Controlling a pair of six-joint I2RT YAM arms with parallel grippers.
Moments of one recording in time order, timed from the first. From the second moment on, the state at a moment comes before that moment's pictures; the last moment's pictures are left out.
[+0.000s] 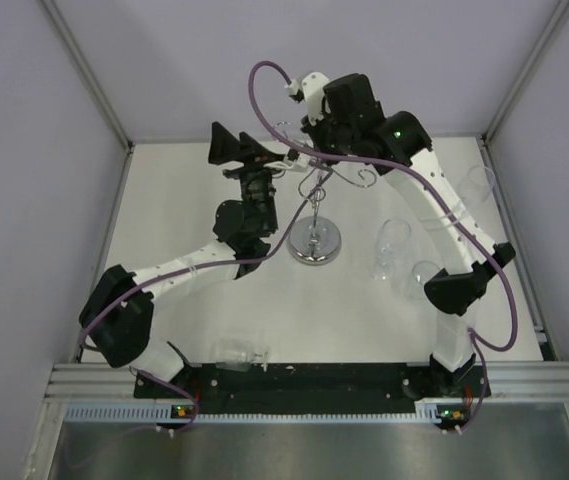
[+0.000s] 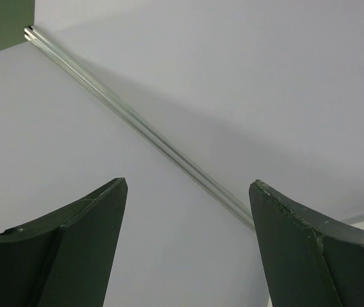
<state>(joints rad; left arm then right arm) -0.80 1.51 1.03 1.19 -0.80 1.50 0.70 1.90 2.41 -1.10 0.14 -0.18</state>
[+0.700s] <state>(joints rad) -0.88 1.49 1.00 1.16 -0.76 1.60 0.69 1.91 2.41 -1.07 0.12 -0.17</state>
